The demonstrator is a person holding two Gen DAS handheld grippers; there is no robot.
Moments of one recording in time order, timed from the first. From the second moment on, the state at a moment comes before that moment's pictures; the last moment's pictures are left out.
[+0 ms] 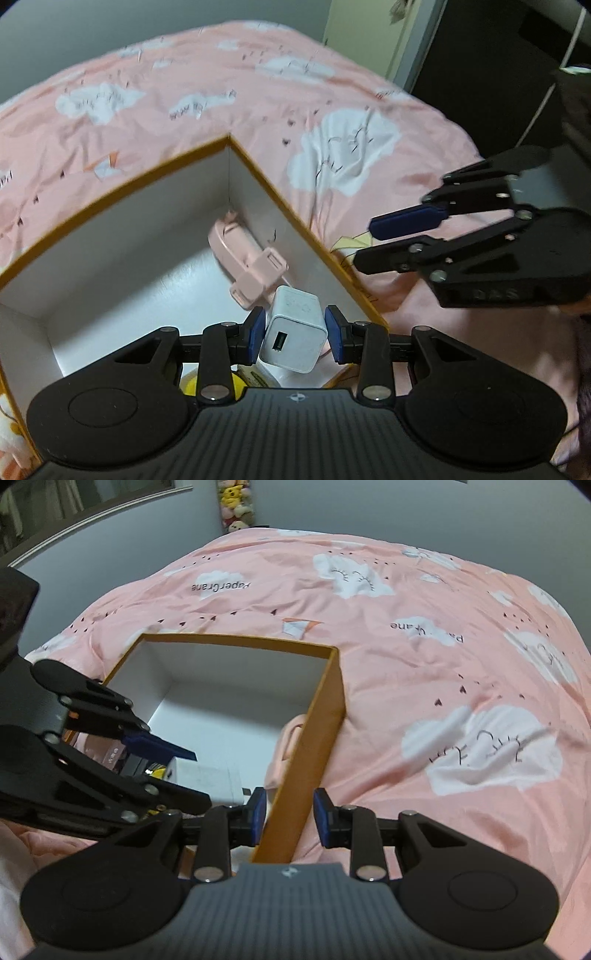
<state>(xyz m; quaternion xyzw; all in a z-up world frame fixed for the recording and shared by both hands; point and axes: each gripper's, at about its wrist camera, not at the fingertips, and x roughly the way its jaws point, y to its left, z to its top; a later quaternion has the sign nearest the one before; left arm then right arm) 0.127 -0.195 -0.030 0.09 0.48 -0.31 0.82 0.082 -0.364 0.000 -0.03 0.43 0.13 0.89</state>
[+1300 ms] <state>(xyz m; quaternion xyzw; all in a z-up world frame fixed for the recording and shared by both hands) 0.148 -0.246 -0.072 0.20 0.55 -0.29 0.76 0.080 -0.385 -0.024 0.01 0.45 0.12 0.89</state>
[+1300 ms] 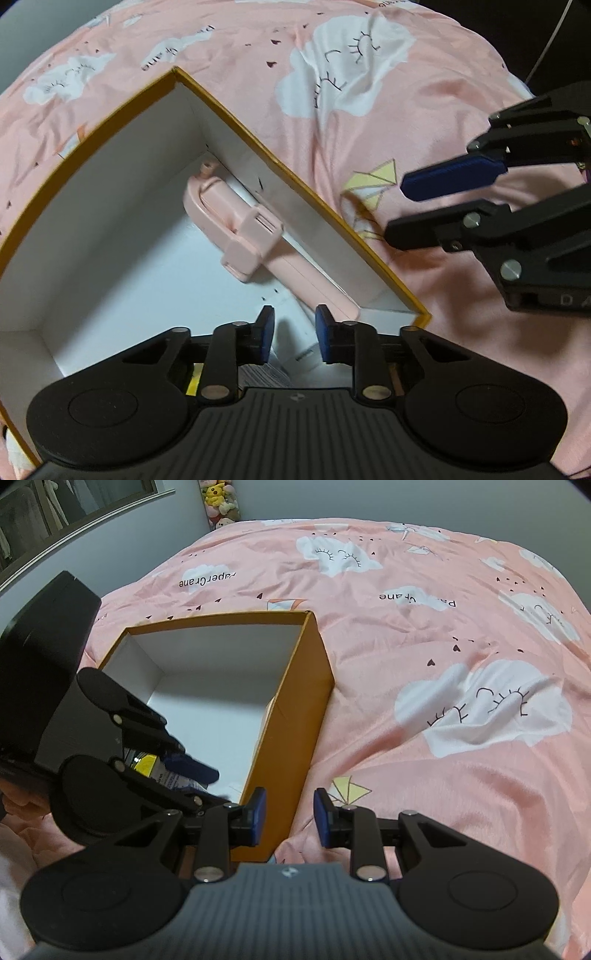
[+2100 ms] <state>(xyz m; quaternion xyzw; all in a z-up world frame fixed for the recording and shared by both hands) 0.120 -0.086 -0.006 0.04 0.46 -0.18 0.87 0.132 -0.287 -0.019 -0.14 0.54 0.25 0.79</state>
